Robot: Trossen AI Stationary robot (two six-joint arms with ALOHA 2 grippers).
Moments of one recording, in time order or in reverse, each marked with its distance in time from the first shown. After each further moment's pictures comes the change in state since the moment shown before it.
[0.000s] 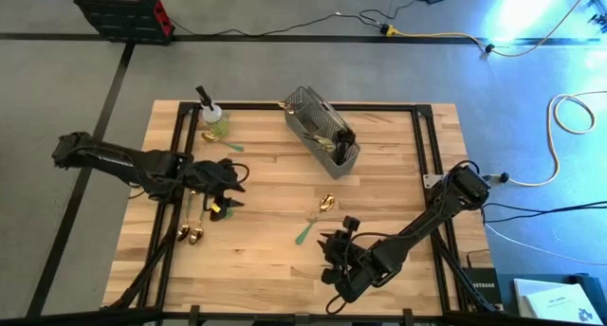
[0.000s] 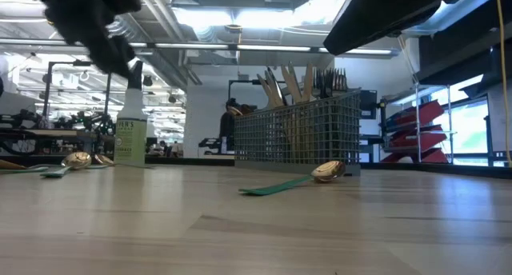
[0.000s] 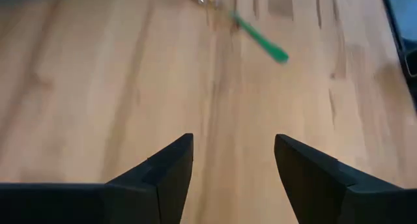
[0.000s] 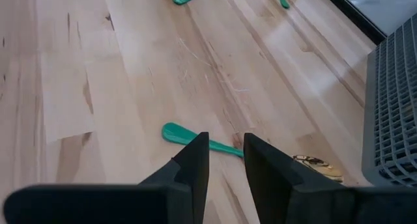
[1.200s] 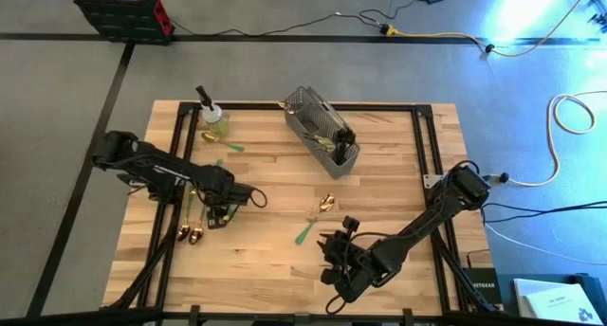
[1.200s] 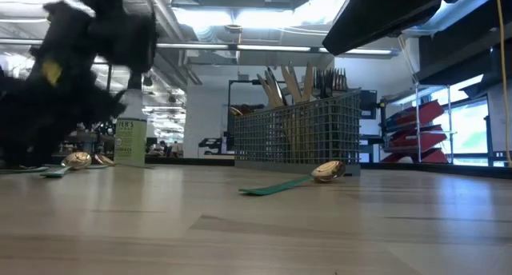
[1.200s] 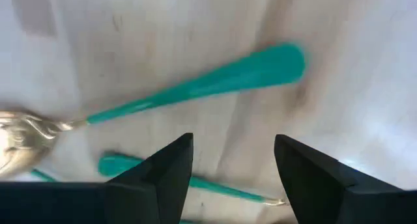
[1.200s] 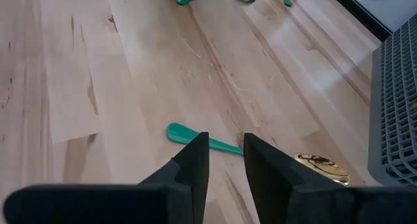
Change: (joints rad) left arm 0.028 0.586 0.105 -0.450 0.105 -0.012; right arm 0.000 0.000 0.000 0.008 -0.009 0.007
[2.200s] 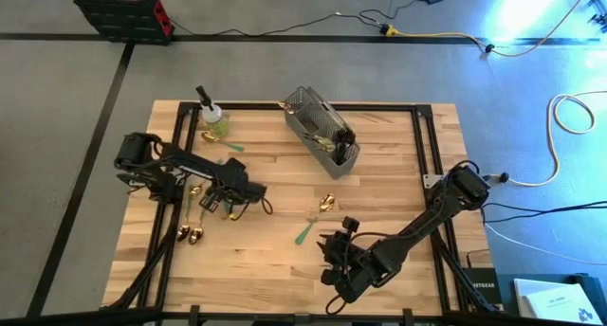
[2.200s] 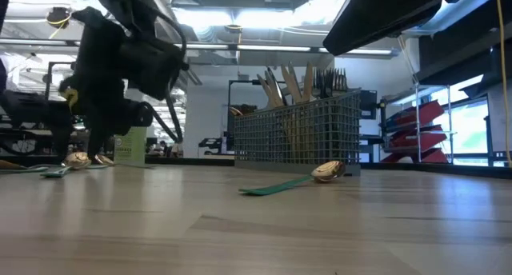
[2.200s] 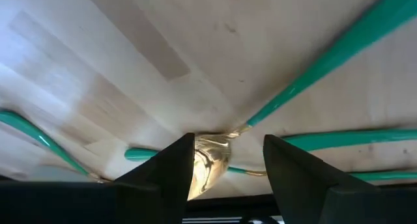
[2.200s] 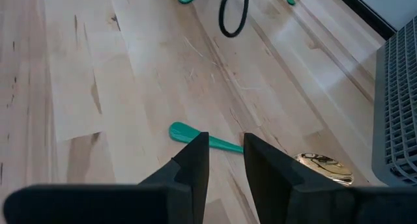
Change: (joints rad) left arm 0.075 0.218 0.114 -0.127 -0.407 0.705; right arm 0.000 0.000 0.000 0.007 -0.008 -0.001
